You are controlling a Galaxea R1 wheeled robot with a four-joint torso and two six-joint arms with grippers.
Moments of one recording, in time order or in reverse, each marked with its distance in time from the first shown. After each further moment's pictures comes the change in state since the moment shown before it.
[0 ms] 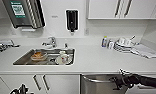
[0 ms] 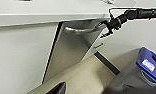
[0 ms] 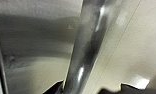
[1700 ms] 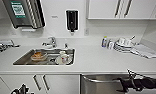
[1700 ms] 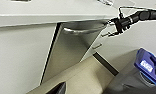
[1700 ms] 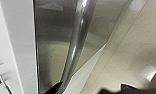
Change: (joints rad) left arm 0.000 0.001 0.008 0.000 -0.007 -0.007; right arm -0.003 -0.214 0.289 0.132 0.134 -0.129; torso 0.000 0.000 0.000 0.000
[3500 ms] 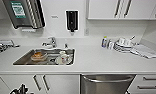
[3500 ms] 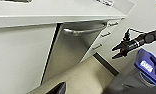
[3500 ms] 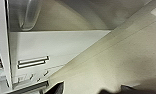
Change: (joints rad) left arm -0.002 -0.007 0.007 -0.001 0.000 0.000; right arm -0.329 -0.030 0.152 -0.010 0.238 -0.723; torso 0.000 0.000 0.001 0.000
